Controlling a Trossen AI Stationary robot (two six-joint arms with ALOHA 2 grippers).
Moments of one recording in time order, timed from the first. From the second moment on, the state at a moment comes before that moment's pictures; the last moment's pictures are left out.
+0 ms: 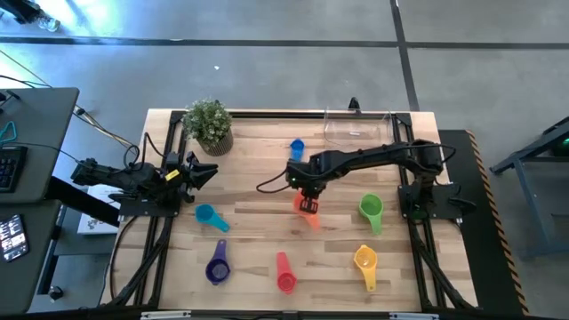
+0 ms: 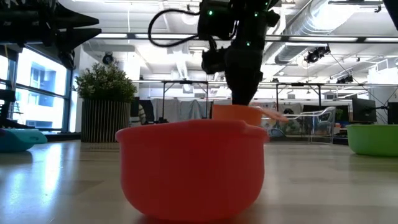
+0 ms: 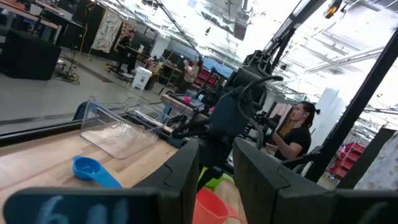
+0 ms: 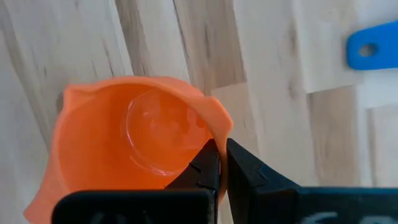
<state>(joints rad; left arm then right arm) -0.23 0.02 0.06 0.17 -0.48 -0.37 -0.04 1.91 1.42 -0.86 -0.04 0.17</state>
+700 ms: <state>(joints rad) -0.23 0.02 0.06 0.17 -0.48 -0.37 -0.04 1.95 1.42 -0.86 -0.09 0.16</state>
